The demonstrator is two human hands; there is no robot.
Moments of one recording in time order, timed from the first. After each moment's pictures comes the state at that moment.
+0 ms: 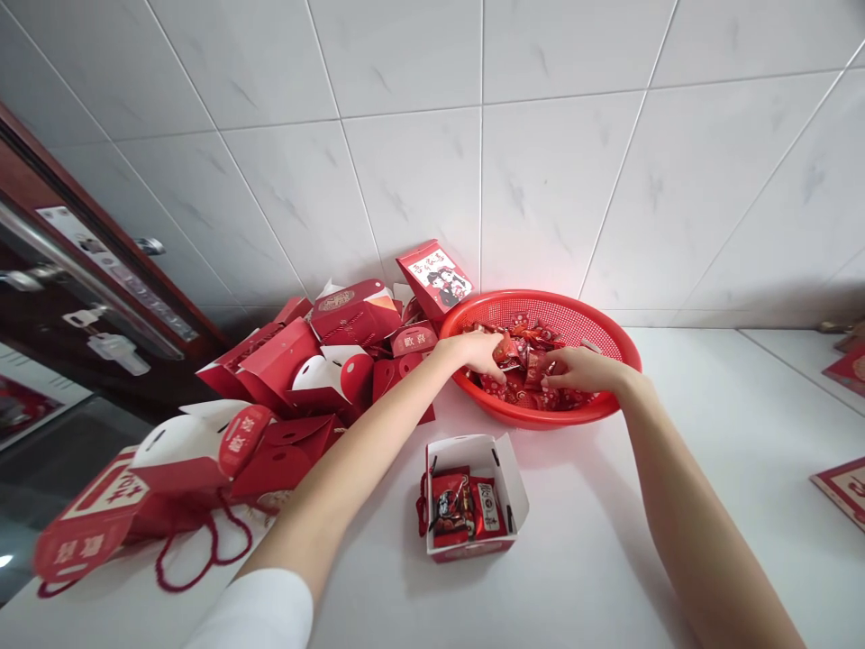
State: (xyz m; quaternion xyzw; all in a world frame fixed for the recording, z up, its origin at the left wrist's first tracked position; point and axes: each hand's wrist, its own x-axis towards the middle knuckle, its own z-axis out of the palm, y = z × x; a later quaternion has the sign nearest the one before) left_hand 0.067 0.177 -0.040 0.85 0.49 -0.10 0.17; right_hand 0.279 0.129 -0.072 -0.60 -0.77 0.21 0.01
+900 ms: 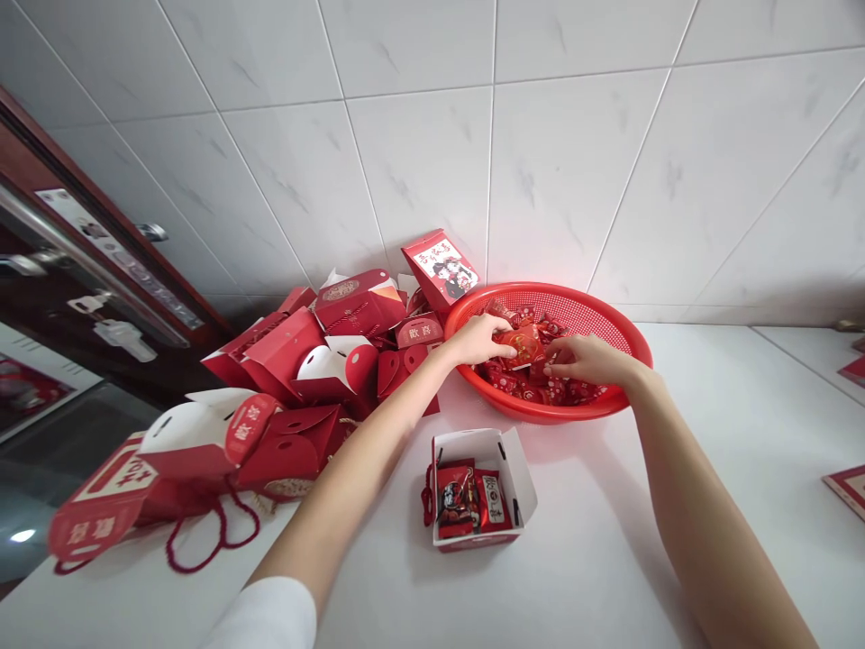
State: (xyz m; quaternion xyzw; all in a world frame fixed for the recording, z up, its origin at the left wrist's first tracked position) left_hand 0.050 0.184 -0.073 0.85 0.41 0.17 0.28; right_hand 0.279 0.130 -0.071 -0.60 -0.78 0.20 0.05
